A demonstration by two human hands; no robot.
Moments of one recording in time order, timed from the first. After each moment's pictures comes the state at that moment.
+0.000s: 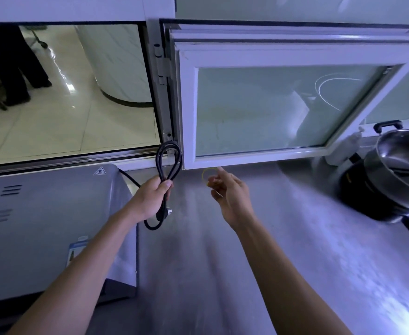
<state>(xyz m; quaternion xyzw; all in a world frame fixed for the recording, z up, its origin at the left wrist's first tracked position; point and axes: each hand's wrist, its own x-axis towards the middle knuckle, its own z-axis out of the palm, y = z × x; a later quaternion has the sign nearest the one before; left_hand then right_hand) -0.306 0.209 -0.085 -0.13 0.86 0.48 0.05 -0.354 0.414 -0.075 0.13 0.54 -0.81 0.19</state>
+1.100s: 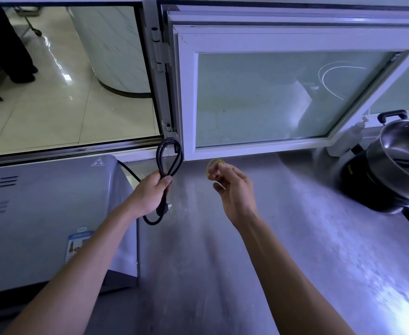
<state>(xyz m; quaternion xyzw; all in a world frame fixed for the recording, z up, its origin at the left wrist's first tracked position) -0.302 0.209 -0.094 -0.18 0.80 0.57 0.09 -0.341 0.420 -0.076 0.07 0.54 -0.82 0.17</state>
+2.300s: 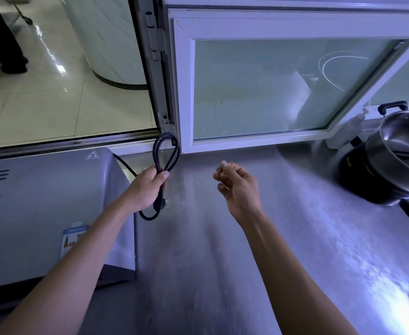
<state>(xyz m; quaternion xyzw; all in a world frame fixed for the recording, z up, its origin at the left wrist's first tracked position) -0.301 0.207 -0.102 -0.14 0.86 0.48 0.06 -0.340 0.436 -0.092 0.12 0.53 -0.82 0.18</state>
